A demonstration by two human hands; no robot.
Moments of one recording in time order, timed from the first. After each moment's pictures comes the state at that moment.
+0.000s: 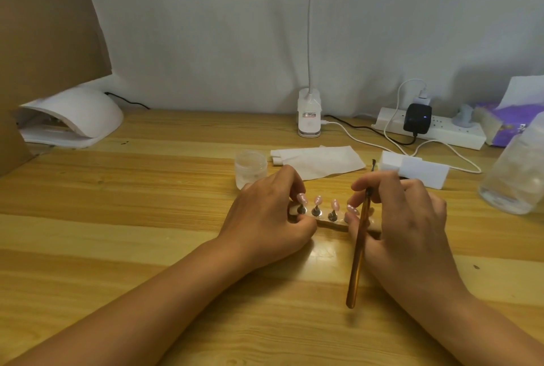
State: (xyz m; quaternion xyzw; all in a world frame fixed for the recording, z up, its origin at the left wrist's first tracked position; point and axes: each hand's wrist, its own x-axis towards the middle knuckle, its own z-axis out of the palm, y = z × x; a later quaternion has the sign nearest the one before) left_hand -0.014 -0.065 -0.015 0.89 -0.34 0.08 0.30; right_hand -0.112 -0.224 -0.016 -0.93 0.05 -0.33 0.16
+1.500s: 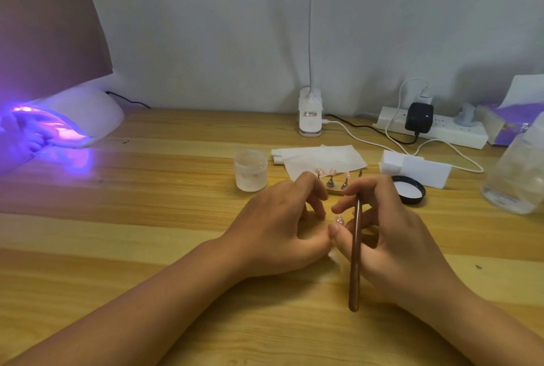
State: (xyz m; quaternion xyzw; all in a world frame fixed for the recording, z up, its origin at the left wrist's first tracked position) left_hand -0.019 -0.064 -0.014 0.82 -0.46 0.06 0.33; right_hand -0.112 -0.226 -0.016 -0.90 -0.03 -0.22 0.37
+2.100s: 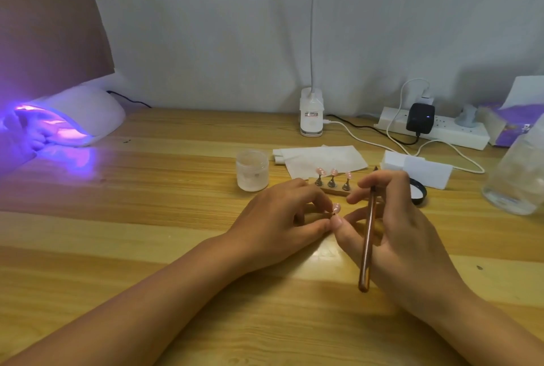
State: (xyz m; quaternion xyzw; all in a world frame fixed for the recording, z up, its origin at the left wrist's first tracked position) left_hand -0.011 -0.066 -0.016 0.83 -0.44 0.02 0.33; right_hand -0.117 -0.223 -0.011 -0.90 0.01 -0.24 0.37
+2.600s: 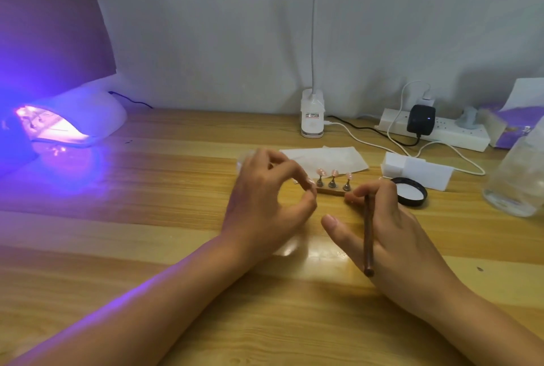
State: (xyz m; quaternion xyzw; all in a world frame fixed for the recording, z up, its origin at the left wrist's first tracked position) left_hand -0.009 -0.065 -0.014 0.83 -0.32 0.20 0.41; right_hand -0.110 -0.227 -0.014 -0.93 0.07 -0.13 0.34
